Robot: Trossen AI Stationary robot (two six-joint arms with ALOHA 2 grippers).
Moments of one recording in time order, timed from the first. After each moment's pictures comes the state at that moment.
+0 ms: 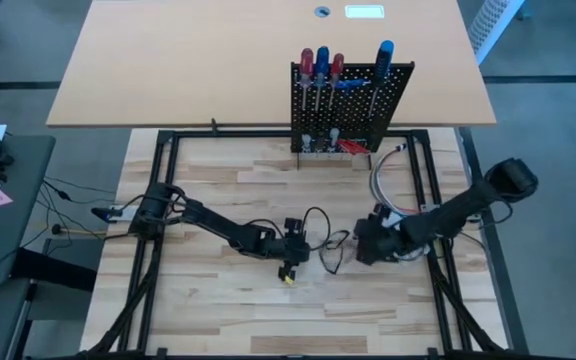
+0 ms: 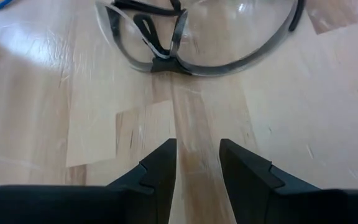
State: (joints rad) left arm -0.22 2.05 1.21 0.05 -0.35 0.17; right arm 0.36 1.35 0.51 -0.35 0.56 0.59
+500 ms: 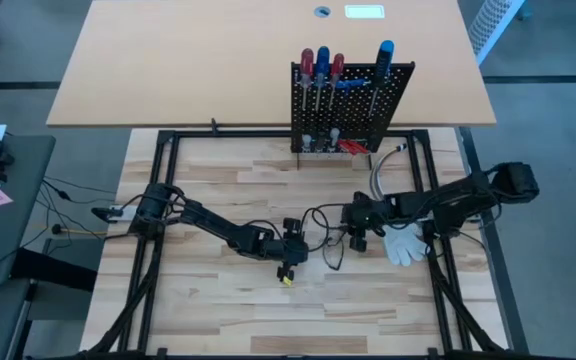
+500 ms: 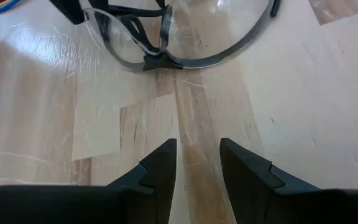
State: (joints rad) left arm -0.22 2.04 1.18 0.05 -0.38 0.18; right arm 0.01 1.35 0.46 -0.01 0.06 0.14
